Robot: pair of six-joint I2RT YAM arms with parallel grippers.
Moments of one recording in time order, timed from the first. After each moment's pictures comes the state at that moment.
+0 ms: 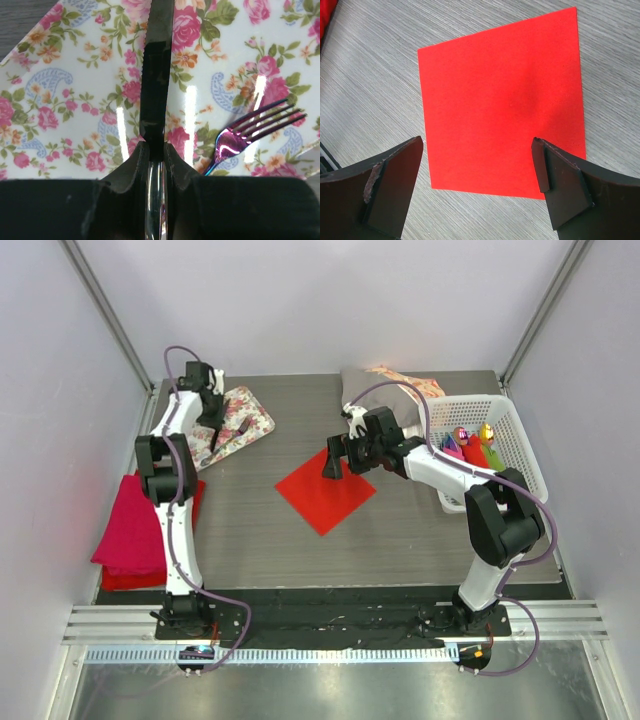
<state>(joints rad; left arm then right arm) 0.03 2.40 2.08 -0.68 0.05 0.10 0.51 1.74 1.19 -0.18 -0.36 0.22</state>
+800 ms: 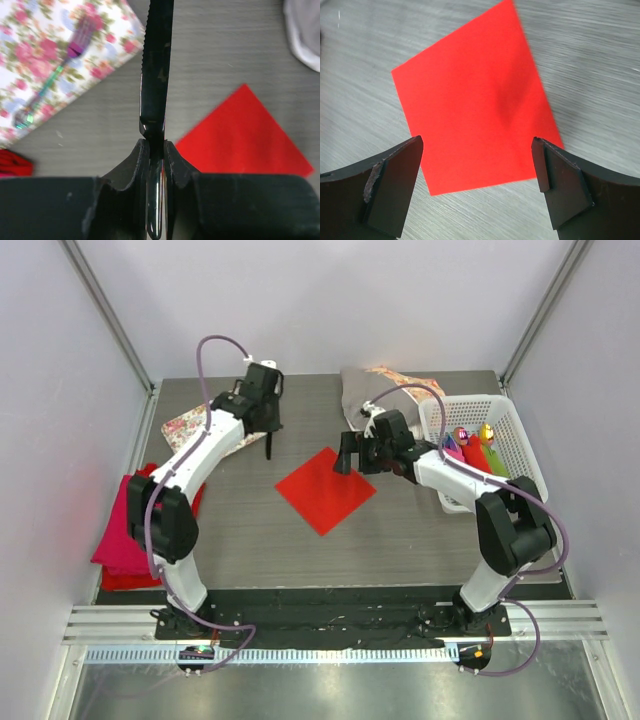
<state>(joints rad) -0.38 1.82 1.68 -0.69 -0.24 -0.30 0.48 1.68 1.12 -0.16 -0.22 0.36</state>
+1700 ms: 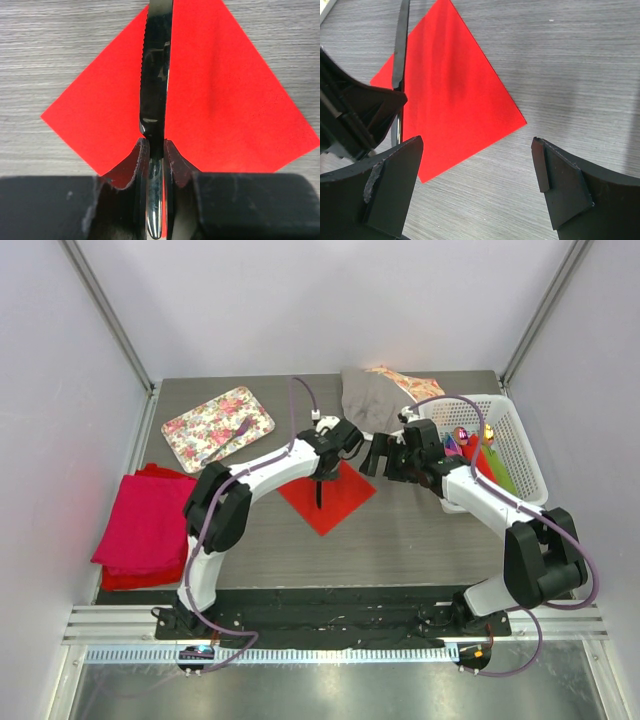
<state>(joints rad) -0.79 2.06 1.67 -0.77 -0.46 -0.68 0.37 1.45 0.94 -0.21 -0.14 0.49</state>
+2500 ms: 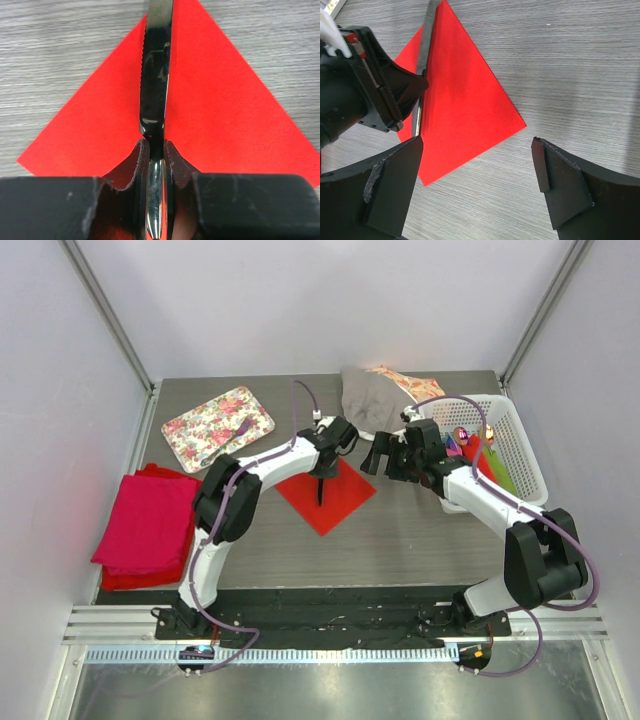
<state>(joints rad) -0.72 2.16 1.69 -0.66 -0.37 -0.59 0.35 1.44 0.93 -0.19 -0.14 0.50</state>
